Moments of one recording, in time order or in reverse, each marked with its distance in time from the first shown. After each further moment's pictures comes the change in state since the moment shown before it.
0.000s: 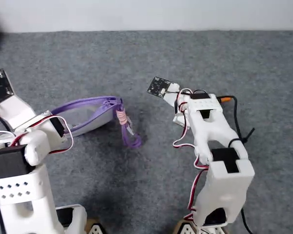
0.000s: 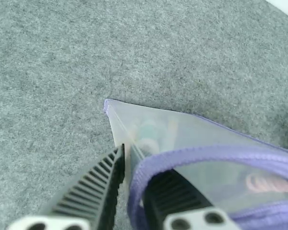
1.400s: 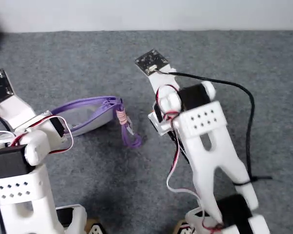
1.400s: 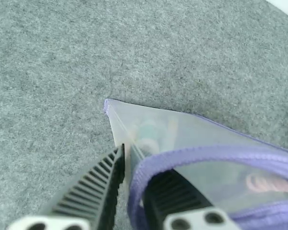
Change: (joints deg) left arm 0.0 0.0 0.0 0.0 0.0; right arm -17.5 -36.3 -14.9 50.2 -46.9
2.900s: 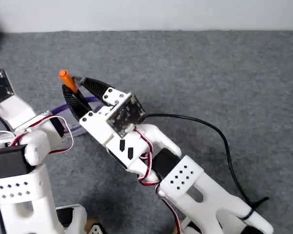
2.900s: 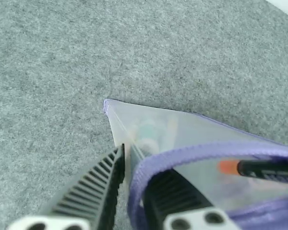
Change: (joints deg) left arm 0.0 0.0 0.0 0.0 0.0; right arm -25.2 -19.7 40.8 -96.9 -0.8
